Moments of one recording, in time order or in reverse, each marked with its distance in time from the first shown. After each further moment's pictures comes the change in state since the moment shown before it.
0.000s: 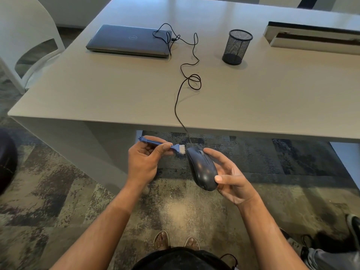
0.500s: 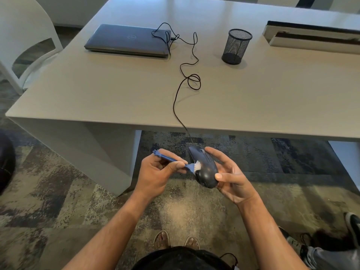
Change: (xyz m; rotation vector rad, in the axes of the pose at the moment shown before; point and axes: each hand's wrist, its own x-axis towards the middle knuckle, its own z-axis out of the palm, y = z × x) left_hand -0.023 -0.009 0.006 -0.069 -0.231 -0.023; right_hand 0.003 0.002 0.002 0.016 0.073 -0.025
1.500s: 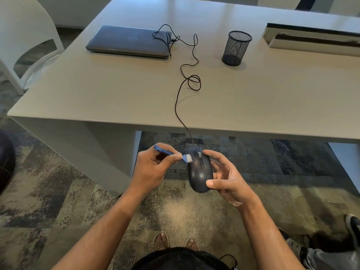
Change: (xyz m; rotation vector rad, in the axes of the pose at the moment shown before) left_hand 0.011 0.005 -0.014 0.366 0.024 0.063; right_hand -0.004 0.006 0.001 -0.226 0.011 -0.045
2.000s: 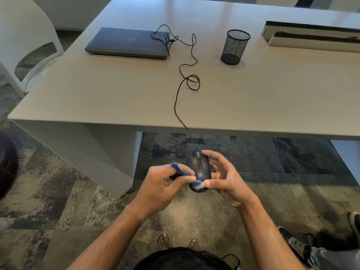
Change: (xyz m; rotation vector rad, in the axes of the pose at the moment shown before) left_hand -0.030 0.019 0.012 0.153 -0.200 0.145; right_hand 0.001 0.002 0.001 -0.045 0.029 0.002
